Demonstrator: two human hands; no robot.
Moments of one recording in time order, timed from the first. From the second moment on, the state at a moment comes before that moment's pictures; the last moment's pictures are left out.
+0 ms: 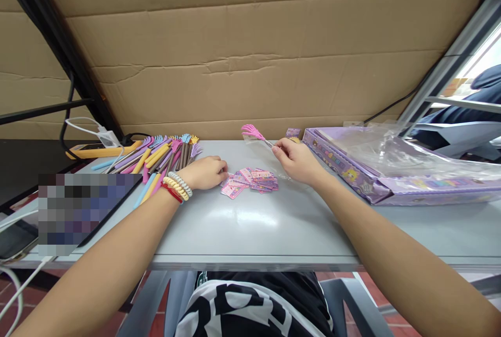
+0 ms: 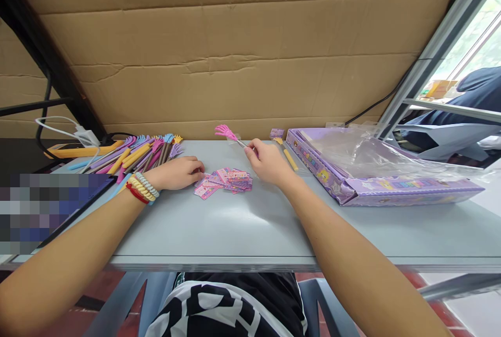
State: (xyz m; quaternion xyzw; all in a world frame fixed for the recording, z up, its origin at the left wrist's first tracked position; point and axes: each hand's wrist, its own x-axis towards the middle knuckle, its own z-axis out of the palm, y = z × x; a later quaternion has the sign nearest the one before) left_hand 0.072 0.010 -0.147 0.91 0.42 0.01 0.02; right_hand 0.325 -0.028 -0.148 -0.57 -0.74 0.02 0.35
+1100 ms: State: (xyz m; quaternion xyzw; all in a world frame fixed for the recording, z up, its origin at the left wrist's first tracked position) left_hand 0.025 0.038 -0.133 0.72 0.69 0.01 -0.02; right_hand 0.343 -0.016 -0.148 -0.66 -0.73 0.03 0.18
